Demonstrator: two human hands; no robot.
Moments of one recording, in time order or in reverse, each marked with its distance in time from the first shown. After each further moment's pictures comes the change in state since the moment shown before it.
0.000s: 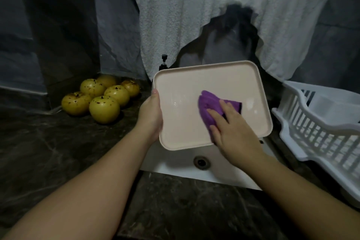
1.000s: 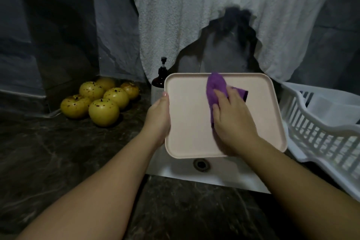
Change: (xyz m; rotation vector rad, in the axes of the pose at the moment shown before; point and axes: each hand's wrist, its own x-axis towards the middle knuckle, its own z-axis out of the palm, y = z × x) left_hand -0.017 -0.001 0.009 0.145 -0.141 0.027; right_hand 0.039 -0.012 -0.018 0.094 0.147 0.170
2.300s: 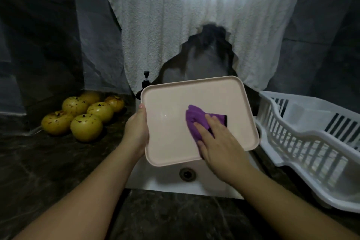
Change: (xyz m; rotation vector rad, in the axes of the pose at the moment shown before) left_hand 0.006 0.003 0.001 -0.100 0.111 -0.026; right_hand -0.049 0.035 -0.001 -0.137 -0.146 -0.207
